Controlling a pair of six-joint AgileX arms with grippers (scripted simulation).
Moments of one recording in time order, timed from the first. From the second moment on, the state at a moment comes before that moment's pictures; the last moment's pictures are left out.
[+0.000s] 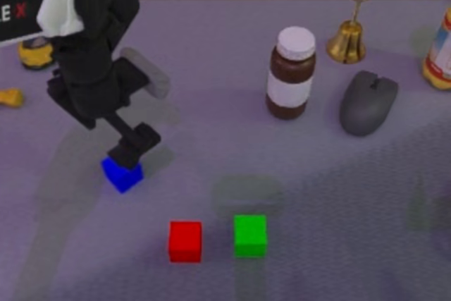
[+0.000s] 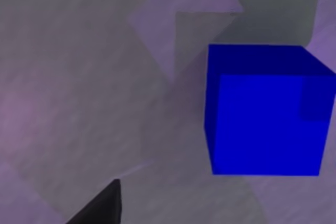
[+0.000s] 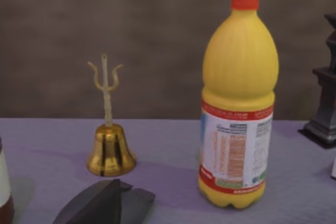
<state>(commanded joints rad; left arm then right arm) -0.32 2.02 1.47 -1.02 0.00 0.51 0.01 0.00 0.00 0.00 0.00 0.00</state>
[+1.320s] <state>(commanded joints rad) -0.32 2.17 1.31 -0.71 0.00 0.51 0.01 0.00 0.00 0.00 0.00 0.00</state>
